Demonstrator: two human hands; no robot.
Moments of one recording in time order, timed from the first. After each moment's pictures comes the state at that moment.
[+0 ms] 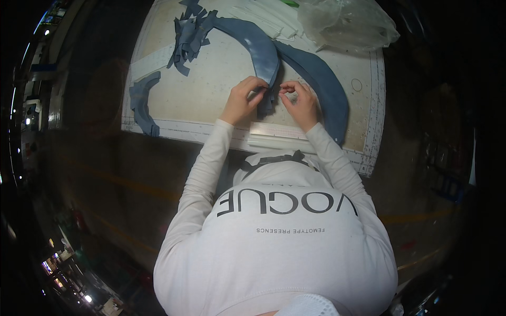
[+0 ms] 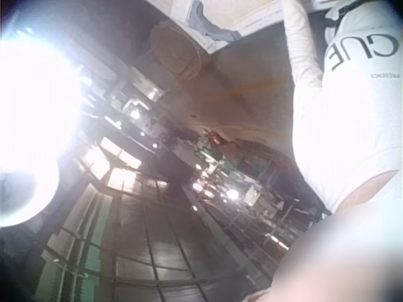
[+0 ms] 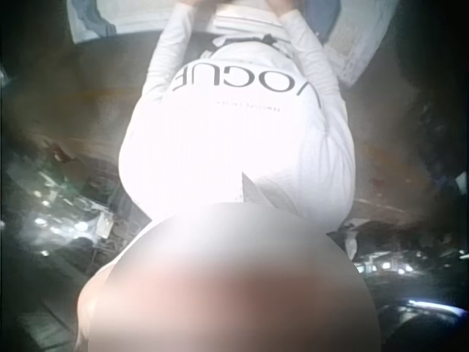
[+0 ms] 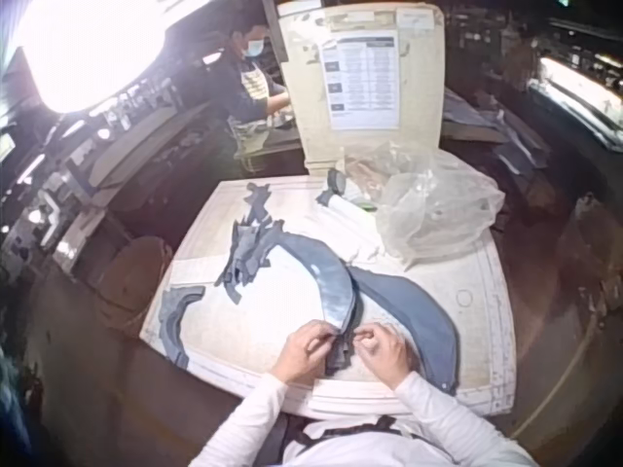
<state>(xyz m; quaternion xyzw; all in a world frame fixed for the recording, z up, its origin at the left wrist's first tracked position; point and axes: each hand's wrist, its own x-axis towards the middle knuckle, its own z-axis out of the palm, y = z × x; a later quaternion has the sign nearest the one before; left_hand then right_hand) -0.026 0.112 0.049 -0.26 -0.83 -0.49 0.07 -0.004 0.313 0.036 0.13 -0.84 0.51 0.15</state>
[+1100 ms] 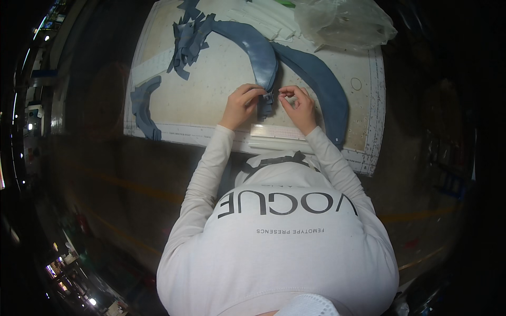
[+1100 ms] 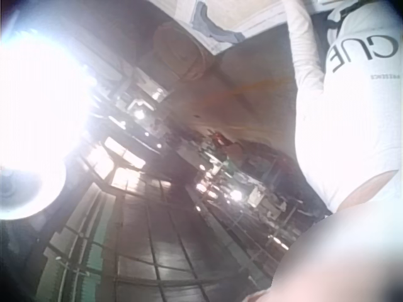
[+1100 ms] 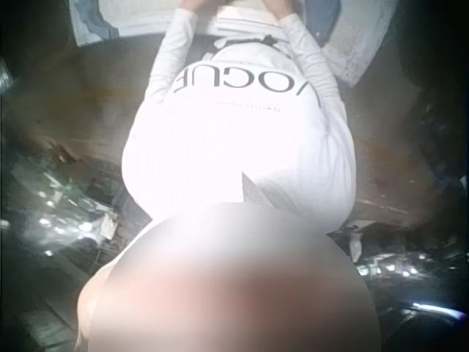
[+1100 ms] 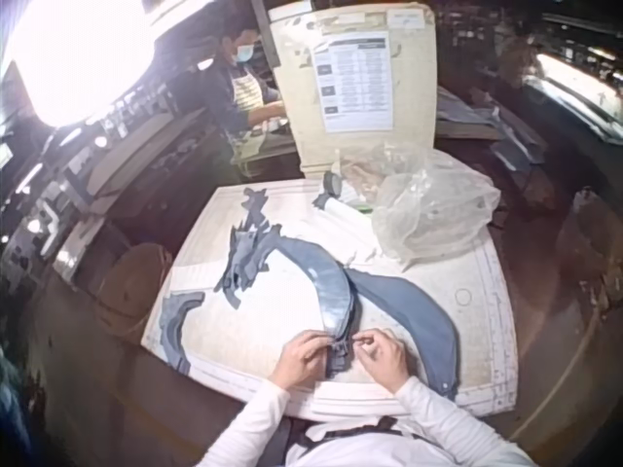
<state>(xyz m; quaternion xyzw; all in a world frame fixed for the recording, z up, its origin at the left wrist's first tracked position) -0.019 0.106 0.043 -0.29 -0.86 -0.41 0.12 0.002 0.314 0.028 0.09 -0.82 0.54 0.13</state>
